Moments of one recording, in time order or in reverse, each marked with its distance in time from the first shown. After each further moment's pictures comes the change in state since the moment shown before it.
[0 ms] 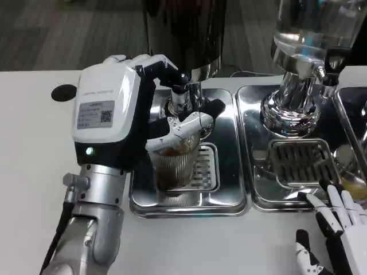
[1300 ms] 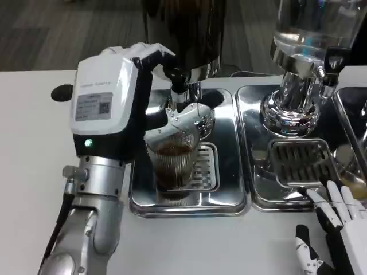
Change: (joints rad) left arm -0.043 -0.005 0.015 0.034 -0.002 0.007 0.013; right arm -0.031 -0.002 -0.005 0.015 0.012 -0.001 0.018
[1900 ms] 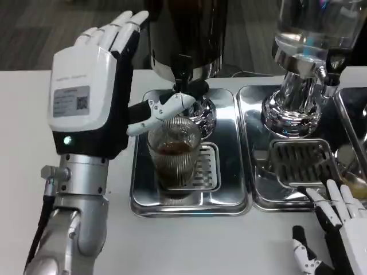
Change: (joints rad) left arm 0.044 0.034 0.048 -0.097 0.002 -0.010 0.014; right arm 0.002 0.002 0.000 -0.013 -0.014 0.008 0.004
